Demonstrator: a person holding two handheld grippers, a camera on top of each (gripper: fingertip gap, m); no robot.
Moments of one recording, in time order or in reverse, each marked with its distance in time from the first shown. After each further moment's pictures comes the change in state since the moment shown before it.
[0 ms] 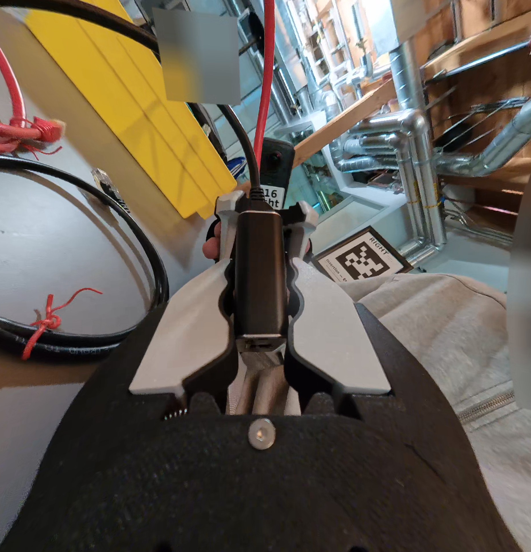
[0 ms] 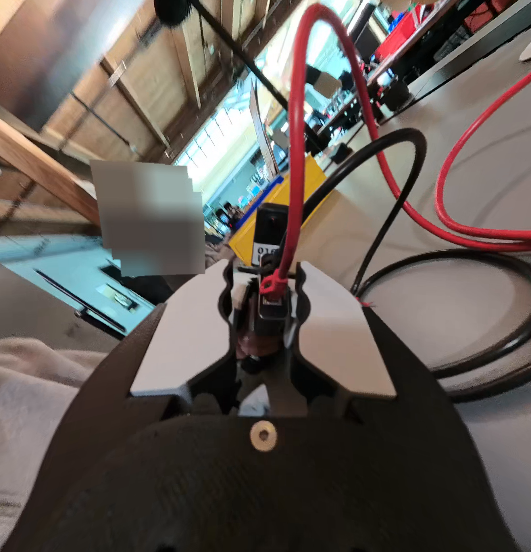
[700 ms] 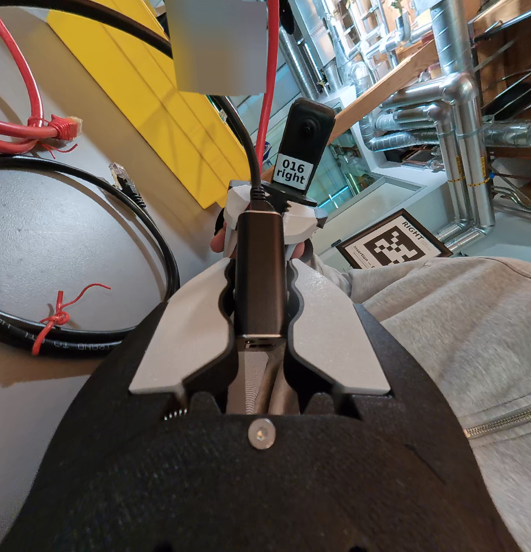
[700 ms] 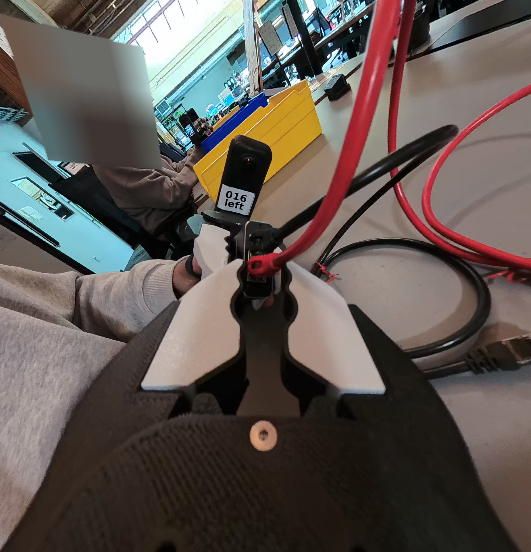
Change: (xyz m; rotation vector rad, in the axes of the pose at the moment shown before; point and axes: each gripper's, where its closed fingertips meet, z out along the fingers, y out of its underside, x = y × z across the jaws) left arm -0.009 0.009 0.005 -0.054 -0.090 0.069; right arm 0.013 0.022 -0.003 -0.258 0.057 -0.228
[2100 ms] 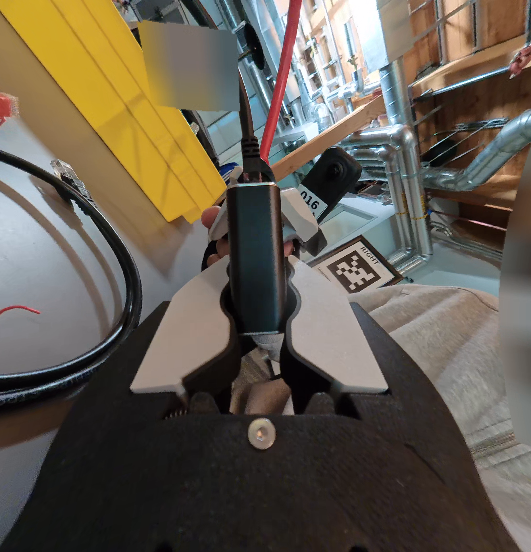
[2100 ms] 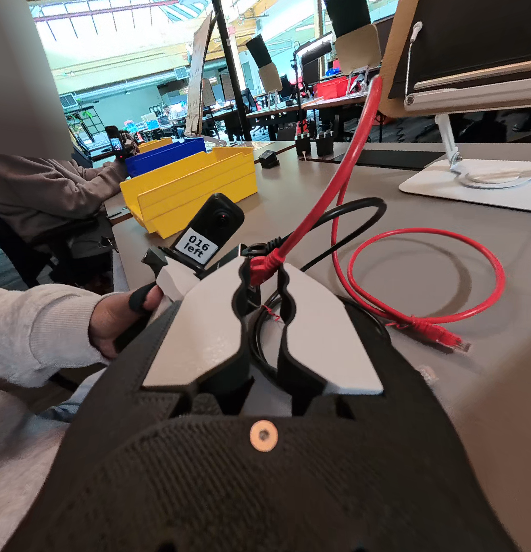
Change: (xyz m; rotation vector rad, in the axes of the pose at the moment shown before) left arm 0.017 -0.007 0.019 0.077 0.112 -0.108; right arm 0.002 -0.037 -0.008 0.160 0.276 -0.321
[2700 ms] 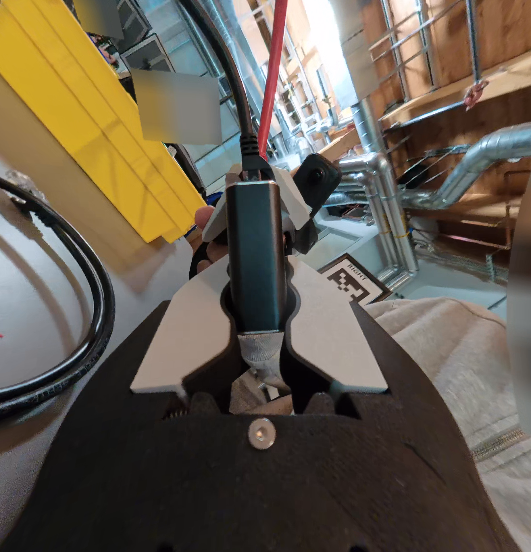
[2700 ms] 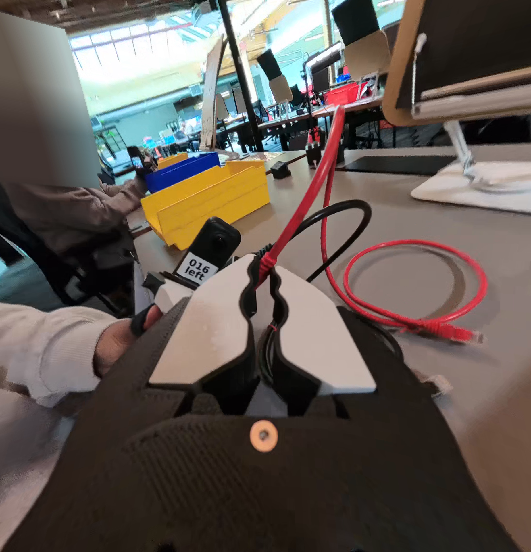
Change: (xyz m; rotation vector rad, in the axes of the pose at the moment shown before) left arm 0.020 0.001 0.007 0.106 0.057 0.027; right arm -0.007 -0.016 -0.004 0.028 -0.048 0.027
